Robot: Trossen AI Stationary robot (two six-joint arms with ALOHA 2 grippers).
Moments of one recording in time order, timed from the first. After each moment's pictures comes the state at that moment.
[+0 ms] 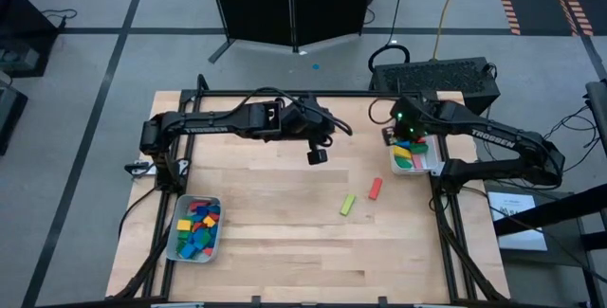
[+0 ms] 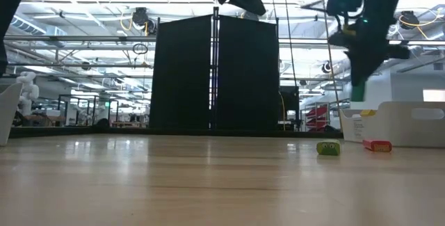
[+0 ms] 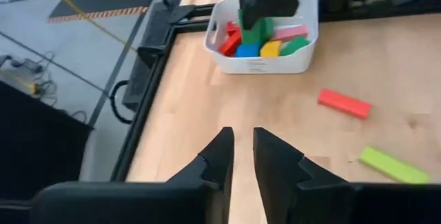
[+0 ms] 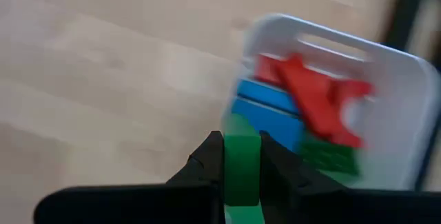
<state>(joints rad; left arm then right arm) 0.08 1.83 1.81 -0.62 -0.23 0.16 -0.52 1.05 0.88 -1.06 0.20 0.74</state>
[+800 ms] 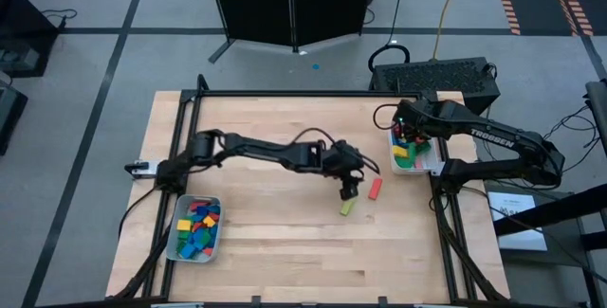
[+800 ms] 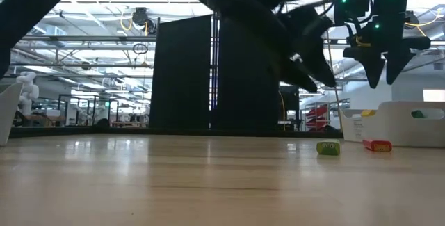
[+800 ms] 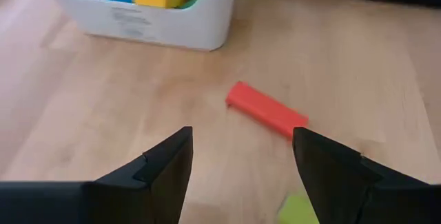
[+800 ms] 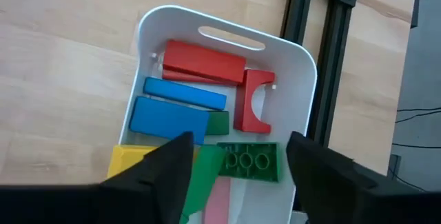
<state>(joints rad) 0.01 2.25 1.81 -0.24 -0.05 -0.11 -0.54 1.06 0.88 -1.25 0.42 0.79</state>
